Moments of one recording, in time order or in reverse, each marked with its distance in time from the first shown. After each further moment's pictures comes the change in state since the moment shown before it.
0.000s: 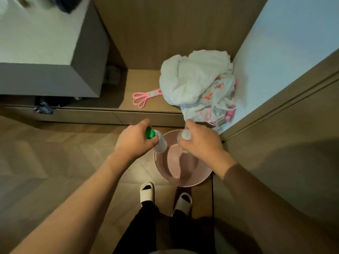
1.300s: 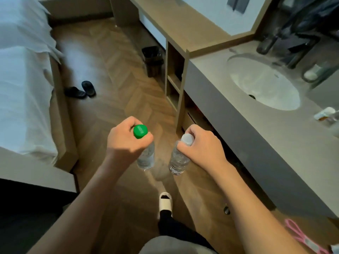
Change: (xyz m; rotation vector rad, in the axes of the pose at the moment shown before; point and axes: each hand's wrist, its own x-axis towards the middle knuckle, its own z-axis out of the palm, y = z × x) left_hand -0.238 -0.533 -0.341 -0.496 1.104 -0.834; right_hand 0.164 -0.729 0.145 0.040 -0.284 -0.779
